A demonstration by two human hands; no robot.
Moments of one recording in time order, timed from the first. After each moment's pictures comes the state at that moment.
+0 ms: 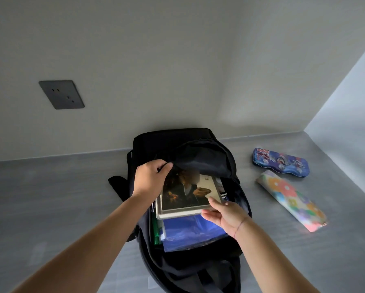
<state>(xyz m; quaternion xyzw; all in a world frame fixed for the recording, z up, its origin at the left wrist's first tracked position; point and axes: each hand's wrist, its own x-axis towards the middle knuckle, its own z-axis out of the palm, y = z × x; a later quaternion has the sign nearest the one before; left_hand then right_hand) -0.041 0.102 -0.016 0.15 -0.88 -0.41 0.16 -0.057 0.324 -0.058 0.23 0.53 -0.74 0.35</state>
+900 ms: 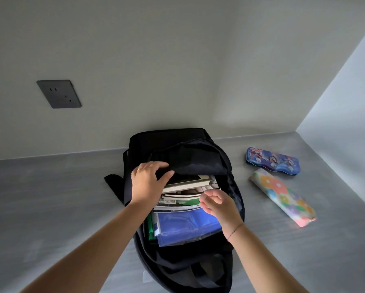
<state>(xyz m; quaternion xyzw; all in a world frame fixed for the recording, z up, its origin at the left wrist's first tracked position) -0.023 0.120 -0.021 0.14 -0.92 -0.33 0.18 -0.041 0.332 -0.069 0.03 0.72 -0.67 0.20</state>
